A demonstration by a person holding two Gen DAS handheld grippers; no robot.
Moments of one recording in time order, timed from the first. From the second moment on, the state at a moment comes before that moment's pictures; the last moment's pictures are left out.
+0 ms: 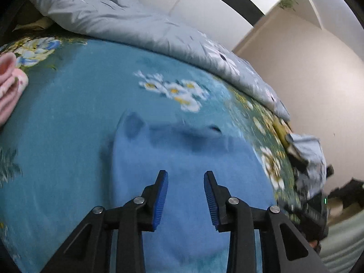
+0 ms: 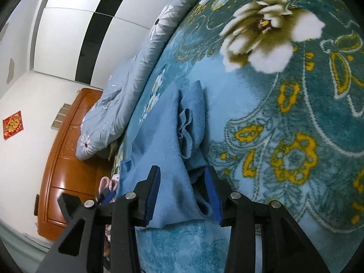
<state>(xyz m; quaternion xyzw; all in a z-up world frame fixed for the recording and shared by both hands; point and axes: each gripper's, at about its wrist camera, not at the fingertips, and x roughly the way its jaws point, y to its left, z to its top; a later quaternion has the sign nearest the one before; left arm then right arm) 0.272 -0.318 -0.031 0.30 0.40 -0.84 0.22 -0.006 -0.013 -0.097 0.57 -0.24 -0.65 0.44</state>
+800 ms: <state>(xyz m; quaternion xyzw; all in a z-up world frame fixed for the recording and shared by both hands) 0.286 -0.349 -0.042 0.28 0.44 -0.82 0.22 -0.014 -0.019 -0.111 0.58 -0.24 -0.64 0.44</state>
